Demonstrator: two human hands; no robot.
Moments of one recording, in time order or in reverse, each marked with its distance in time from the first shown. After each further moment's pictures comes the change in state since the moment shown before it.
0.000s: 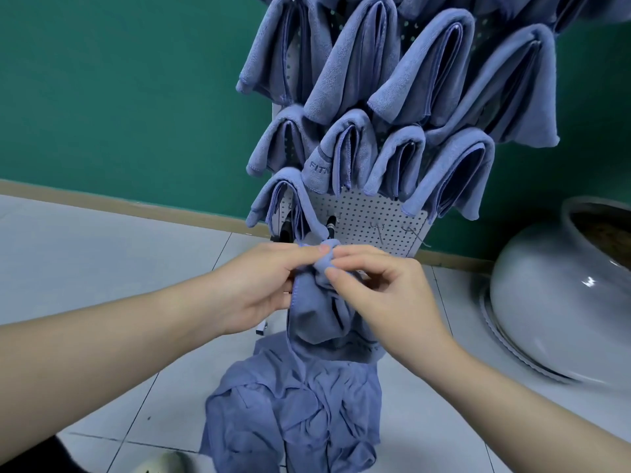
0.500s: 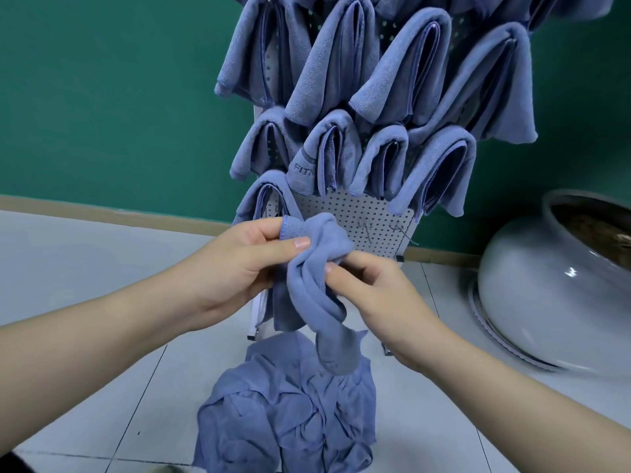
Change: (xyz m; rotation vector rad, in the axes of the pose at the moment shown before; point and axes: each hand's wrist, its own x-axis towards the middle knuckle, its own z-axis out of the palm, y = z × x) left_hand -0.005 0.015 -0.013 0.073 -0.160 0.251; right_hand 0.008 0.000 -0.009 0.089 -0.156 0.212
